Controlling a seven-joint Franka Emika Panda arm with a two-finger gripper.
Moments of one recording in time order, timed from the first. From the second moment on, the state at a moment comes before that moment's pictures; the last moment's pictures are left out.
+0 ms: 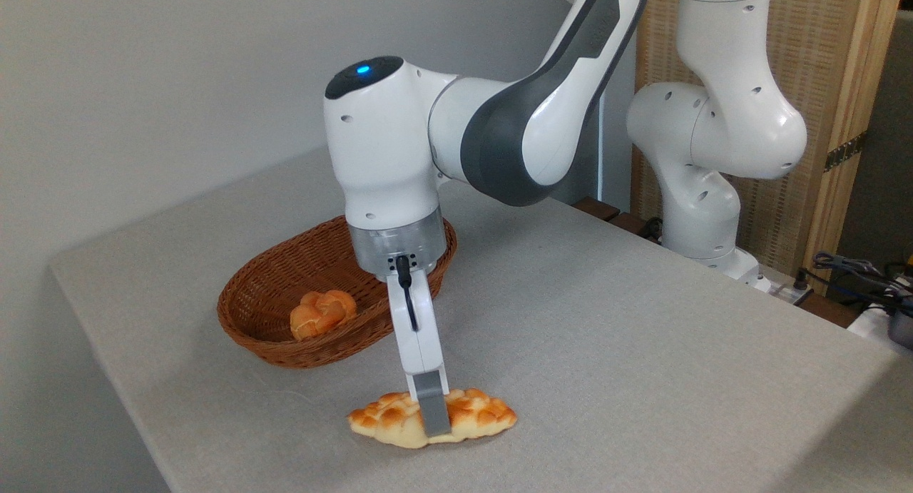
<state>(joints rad) 0.11 0.02 -0.07 -2.11 0.10 2.19 1.28</state>
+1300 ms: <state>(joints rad) 0.09 -0.05 -0.41 -1.91 -0.13 1.68 0.61</state>
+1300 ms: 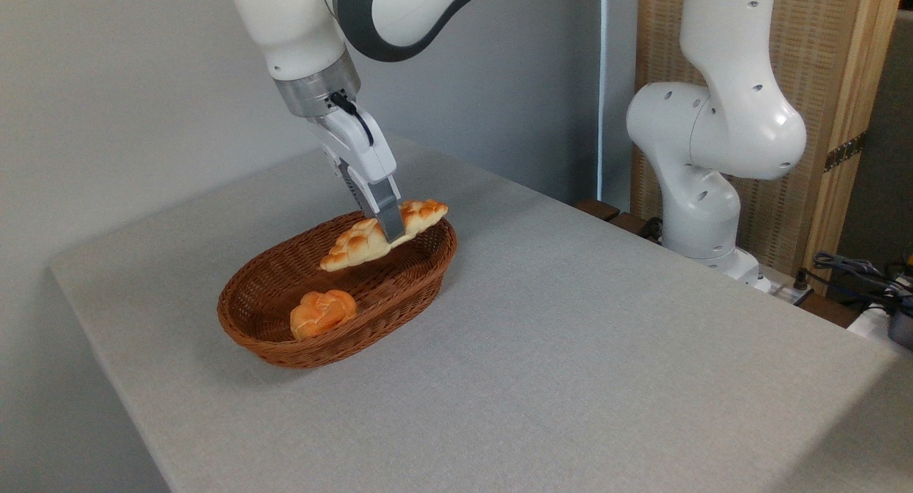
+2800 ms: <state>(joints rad) 0.11 -0.07 -0.23 -1.71 -0.06 1.66 0.66</state>
